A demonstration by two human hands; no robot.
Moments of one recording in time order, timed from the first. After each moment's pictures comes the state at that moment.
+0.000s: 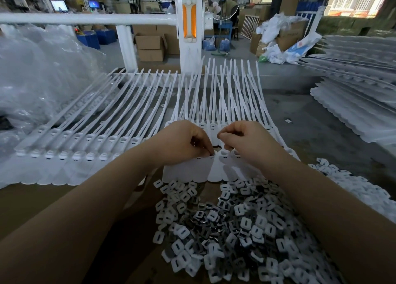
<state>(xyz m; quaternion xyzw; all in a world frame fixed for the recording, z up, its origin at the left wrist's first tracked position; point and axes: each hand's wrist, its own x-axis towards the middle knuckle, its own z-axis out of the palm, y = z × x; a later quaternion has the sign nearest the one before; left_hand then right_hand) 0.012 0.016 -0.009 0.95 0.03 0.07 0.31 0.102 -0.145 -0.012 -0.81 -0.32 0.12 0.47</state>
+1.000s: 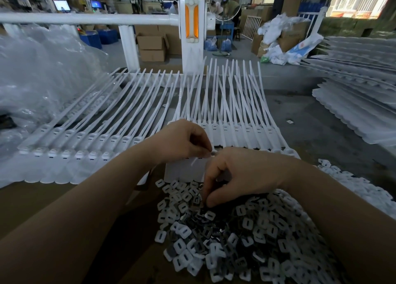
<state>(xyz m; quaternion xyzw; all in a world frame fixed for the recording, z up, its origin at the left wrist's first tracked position) 0.012 0.024 -0.009 0.93 0.04 0.05 0.36 0.080 -0.154 0.005 -0.70 -0.62 0.30 0.18</state>
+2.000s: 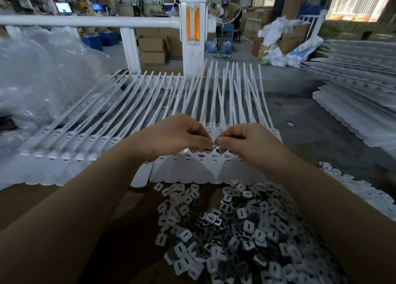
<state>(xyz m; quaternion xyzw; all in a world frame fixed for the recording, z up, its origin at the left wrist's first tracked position) 0.004 0.025 0.012 0.90 0.08 0.01 0.43 0.098 -0.151 -0.005 -0.78 -0.35 0.17 0.49</state>
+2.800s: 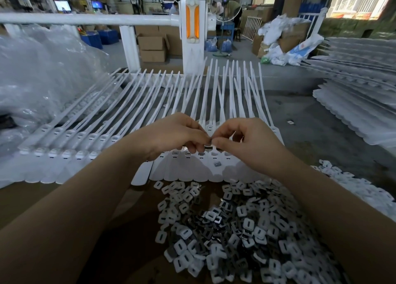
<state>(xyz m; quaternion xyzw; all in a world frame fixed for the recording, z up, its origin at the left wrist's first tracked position) 0.002 0.021 0.015 0.87 0.11 -0.01 0.48 0.099 -0.150 -0.006 -0.78 -0.46 0.05 0.42</state>
